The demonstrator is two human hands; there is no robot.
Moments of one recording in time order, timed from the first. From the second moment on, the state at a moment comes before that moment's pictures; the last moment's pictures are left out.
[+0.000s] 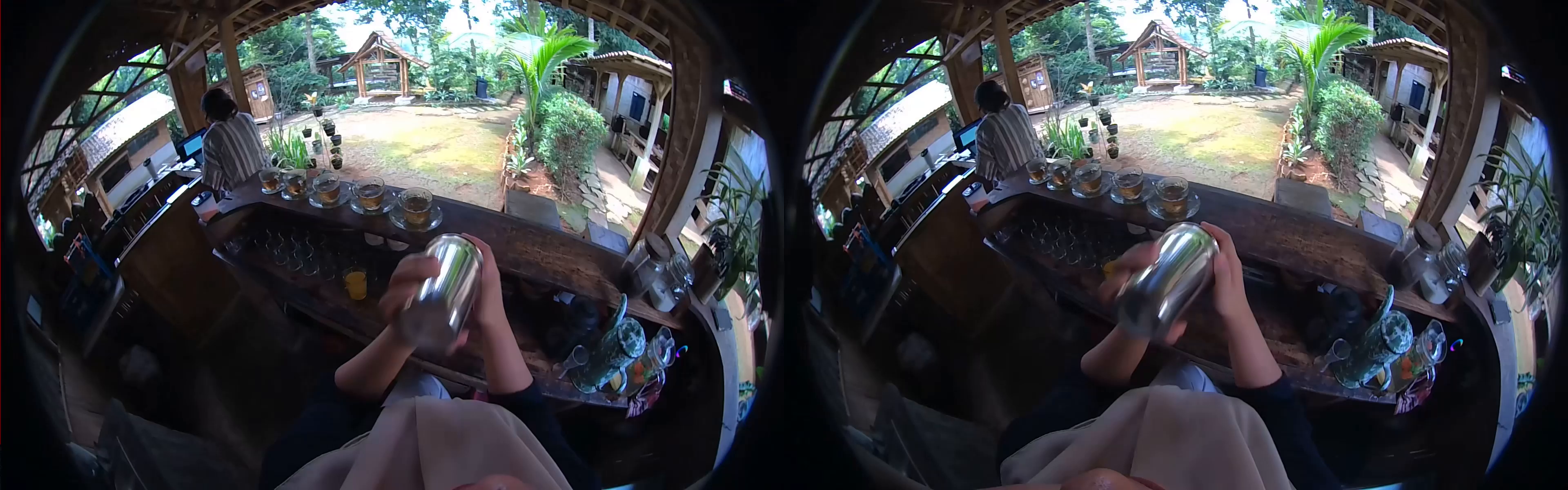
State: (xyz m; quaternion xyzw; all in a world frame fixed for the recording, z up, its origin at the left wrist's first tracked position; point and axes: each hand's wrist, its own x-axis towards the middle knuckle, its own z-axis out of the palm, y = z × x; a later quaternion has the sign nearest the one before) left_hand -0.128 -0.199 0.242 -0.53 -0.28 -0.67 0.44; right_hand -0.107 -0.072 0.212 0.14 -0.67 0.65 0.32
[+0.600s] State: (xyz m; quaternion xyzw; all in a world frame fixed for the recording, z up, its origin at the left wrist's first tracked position) left_hand -0.083 -0.115 0.222 -0.59 -0.35 -0.72 0.02; right_hand 0.026 -0.012 0.183 -0.13 -0.64 0.67 0.36
